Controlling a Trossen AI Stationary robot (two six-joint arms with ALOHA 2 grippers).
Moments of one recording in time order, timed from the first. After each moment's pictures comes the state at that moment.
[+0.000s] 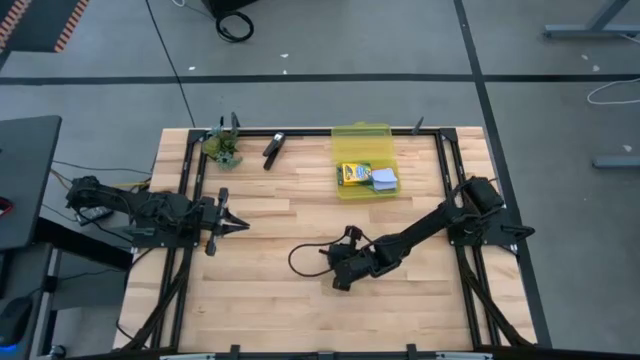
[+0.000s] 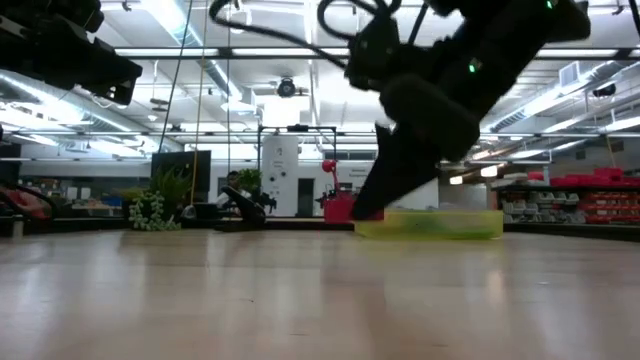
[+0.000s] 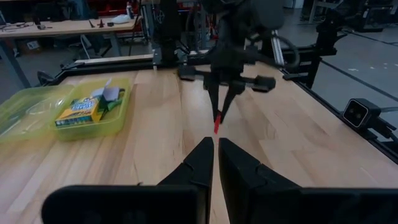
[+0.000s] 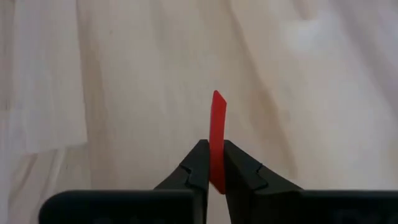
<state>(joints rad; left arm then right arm) -0.26 0.23 0.19 -0.13 -0.16 0.01 0.40 1.94 1.12 -0.20 0.50 0.50</state>
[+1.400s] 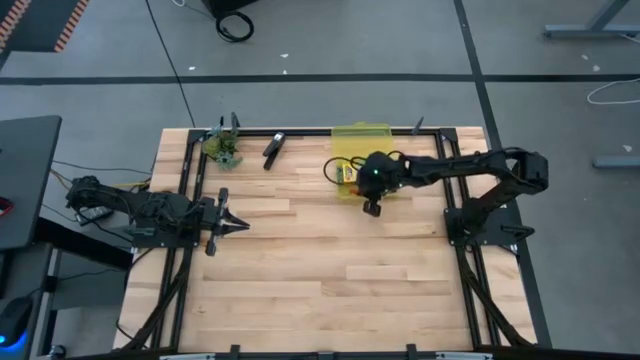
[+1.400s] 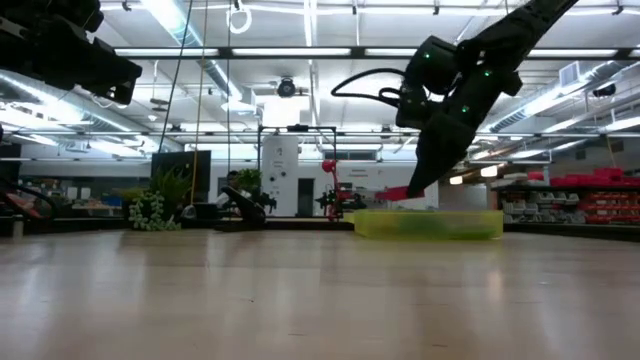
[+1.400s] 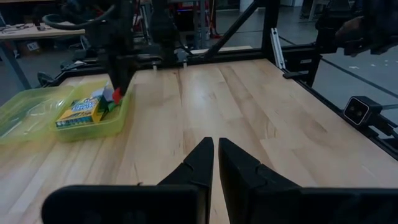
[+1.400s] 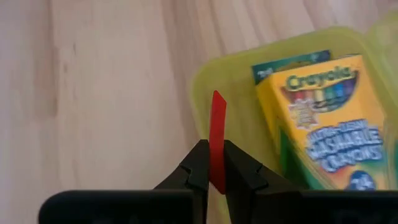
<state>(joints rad) -0.26 0.24 0.19 -0.13 -0.16 0.02 -0.31 1.46 0.77 -0.24 -0.08 -0.05</state>
